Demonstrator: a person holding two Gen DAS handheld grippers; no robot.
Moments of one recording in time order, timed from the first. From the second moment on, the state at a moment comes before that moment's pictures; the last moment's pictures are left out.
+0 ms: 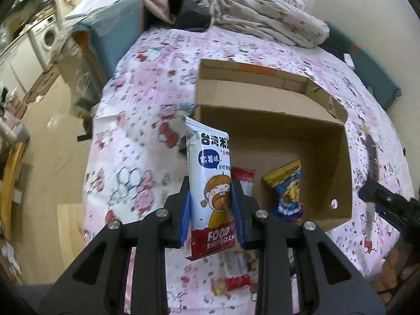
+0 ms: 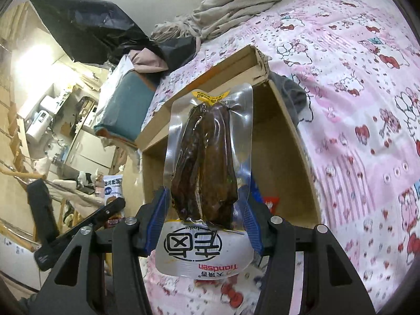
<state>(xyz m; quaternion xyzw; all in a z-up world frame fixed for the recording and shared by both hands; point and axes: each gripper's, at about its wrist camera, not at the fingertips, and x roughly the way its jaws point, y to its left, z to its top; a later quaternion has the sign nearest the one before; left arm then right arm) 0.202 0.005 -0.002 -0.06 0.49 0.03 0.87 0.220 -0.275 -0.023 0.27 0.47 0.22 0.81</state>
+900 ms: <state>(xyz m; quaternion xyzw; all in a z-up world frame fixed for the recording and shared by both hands) 0.247 -0.032 -0.062 -0.04 0.51 -0.01 0.86 0.258 -0.253 -0.076 0.20 0.51 0.17 0.82</state>
